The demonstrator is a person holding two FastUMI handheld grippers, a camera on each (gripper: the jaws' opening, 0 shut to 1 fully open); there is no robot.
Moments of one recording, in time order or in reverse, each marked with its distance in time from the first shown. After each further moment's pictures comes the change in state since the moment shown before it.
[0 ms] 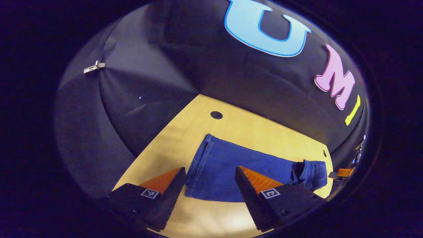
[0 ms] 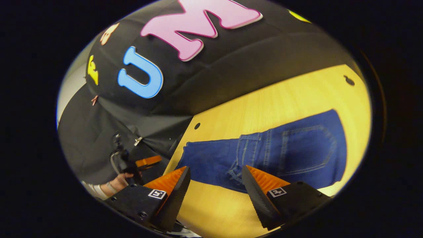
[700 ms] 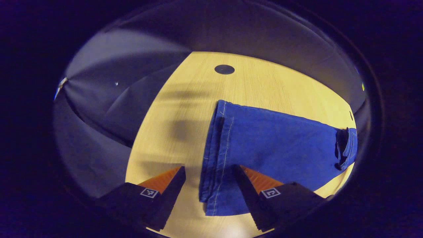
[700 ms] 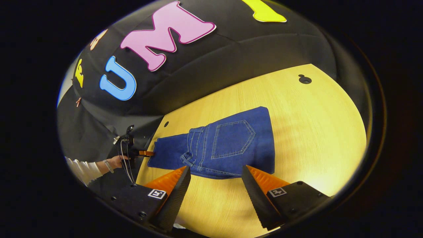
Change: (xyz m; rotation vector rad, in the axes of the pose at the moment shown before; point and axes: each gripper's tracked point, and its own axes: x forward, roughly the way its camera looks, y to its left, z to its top) left arm 0.096 0.024 -0.041 0.214 0.330 0.099; right arm -0.074 -0.102 -0.013 0.099 0.030 -0.195
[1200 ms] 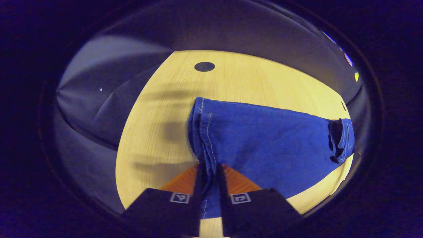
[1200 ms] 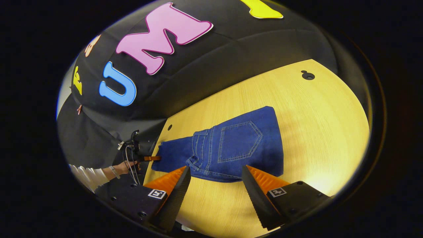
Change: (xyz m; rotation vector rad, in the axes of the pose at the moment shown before) left arm 0.004 -0.029 0.000 0.065 -0.014 -0.079; right arm 0.006 0.009 0.003 0.040 0.009 0.020
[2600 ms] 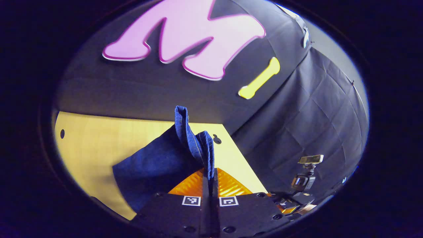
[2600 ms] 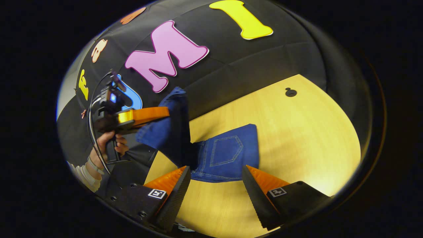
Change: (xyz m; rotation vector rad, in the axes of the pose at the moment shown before) left arm -0.143 -0.537 0.098 0.248 -0.199 -0.722; right arm -0.093 -0.036 0.027 0.012 -0.184 -0.024
